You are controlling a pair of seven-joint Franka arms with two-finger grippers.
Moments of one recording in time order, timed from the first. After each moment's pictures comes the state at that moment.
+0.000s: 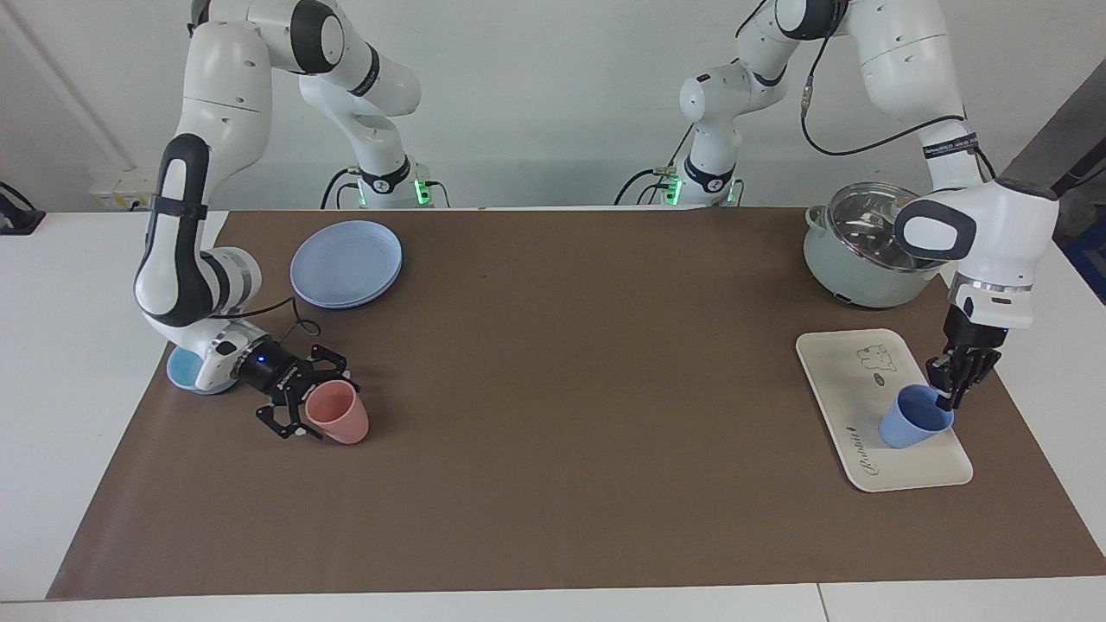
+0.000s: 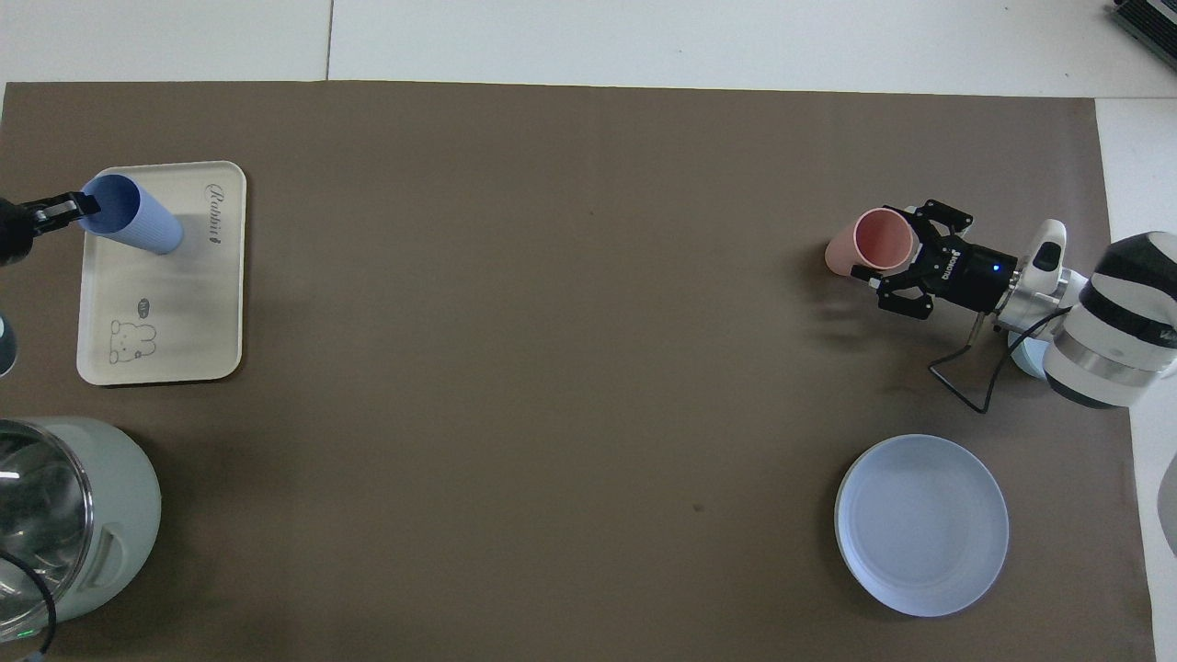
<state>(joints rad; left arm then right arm) 0.28 0.32 -0.06 -1.90 -0.31 2.72 0.24 -0.13 0.47 -0.14 -1.95 1.58 1.94 -2.32</state>
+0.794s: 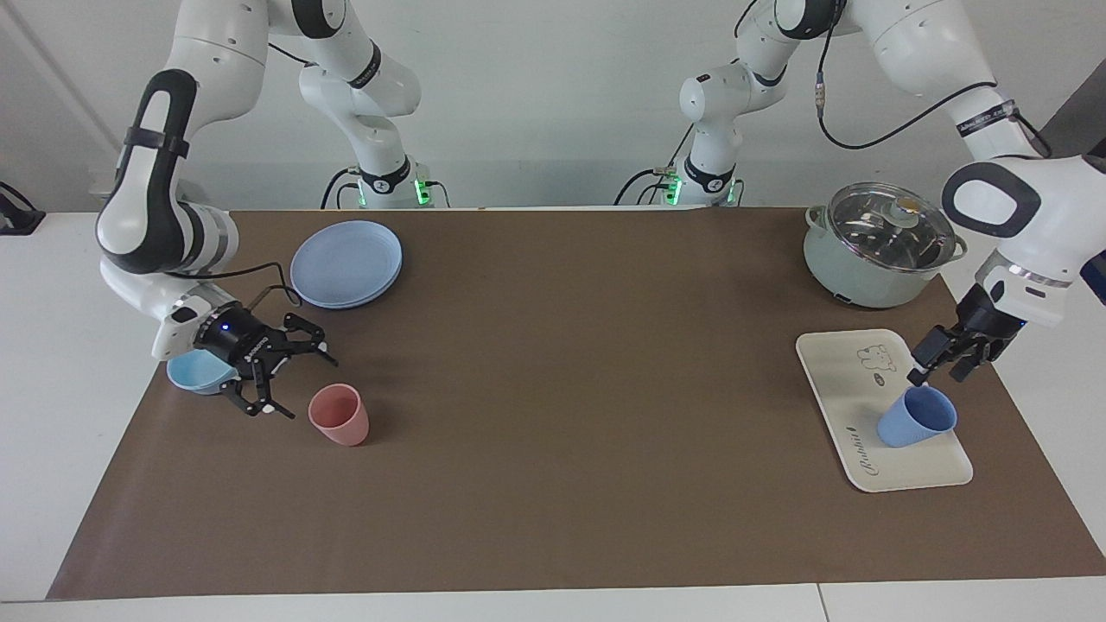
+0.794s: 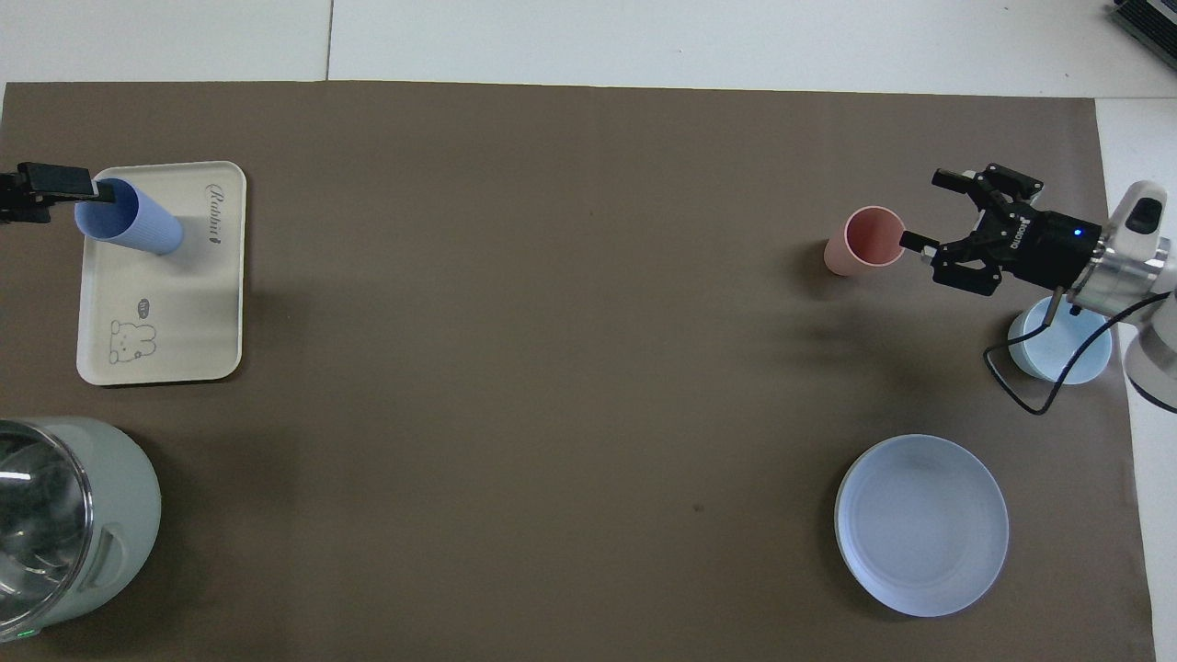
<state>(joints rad) 0.28 0.31 -0.06 -1.55 -0.31 1.98 0.24 -0.12 0.23 -0.14 -1.95 1.41 2.00 -1.90</state>
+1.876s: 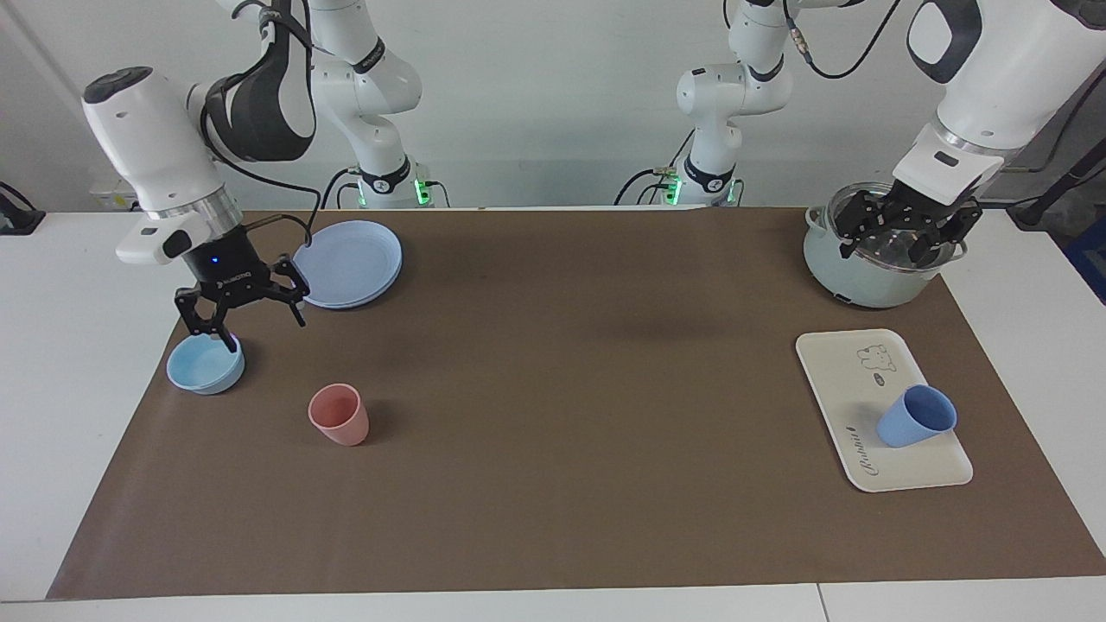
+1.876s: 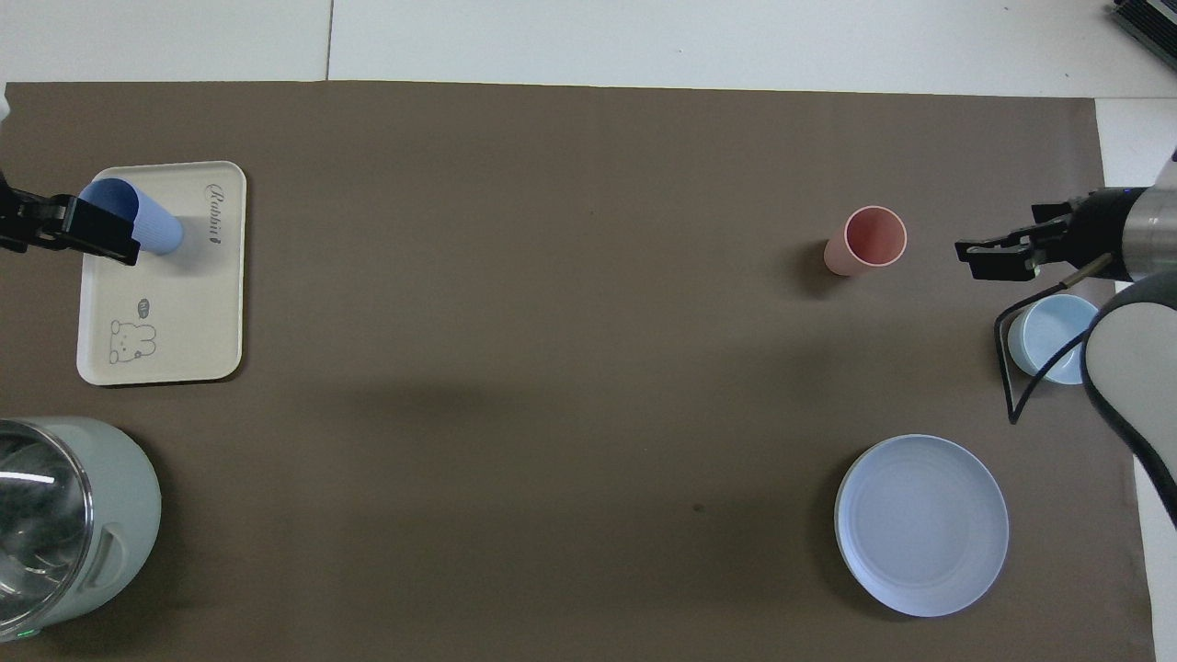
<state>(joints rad) 0.02 0.14 -0.08 -1.37 0.03 1.50 0.12 0.06 -0.01 -0.14 -1.90 0.16 2.17 -0.53</state>
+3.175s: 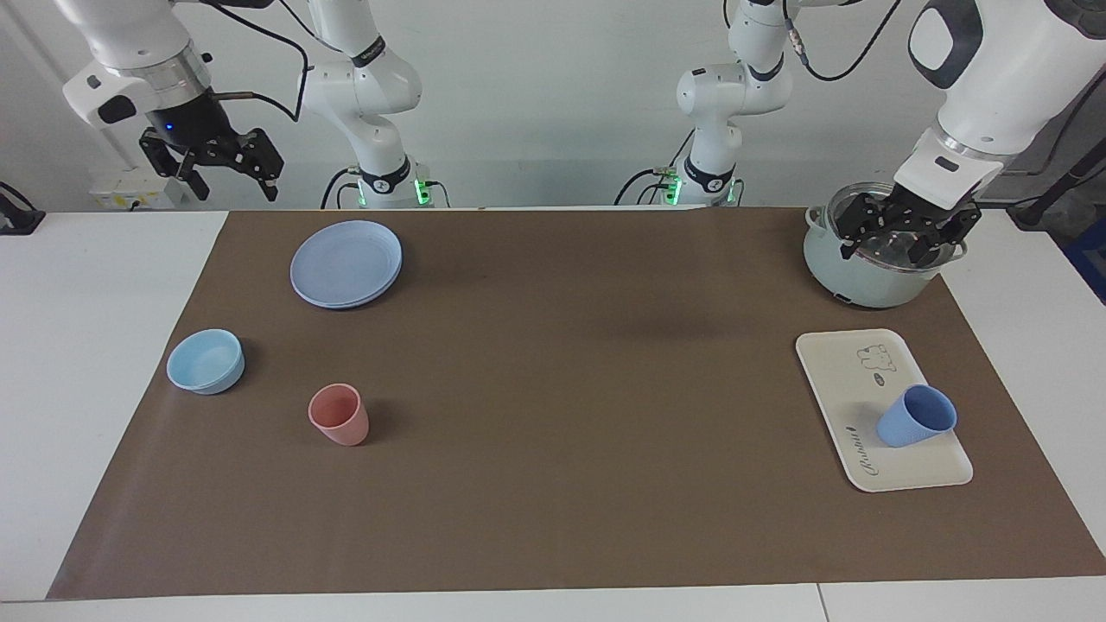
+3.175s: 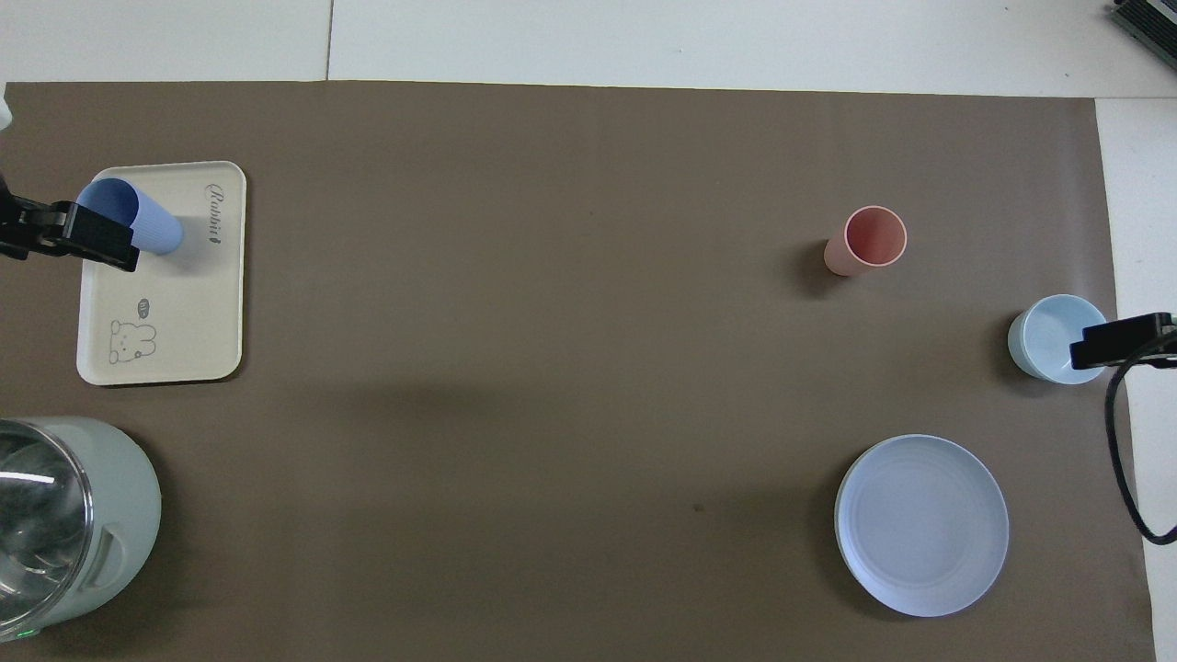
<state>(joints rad) 0.03 0.14 -0.09 -1.38 0.03 1.50 0.12 0.09 -0.13 -0.12 -1.65 -0.03 1.48 0.01</state>
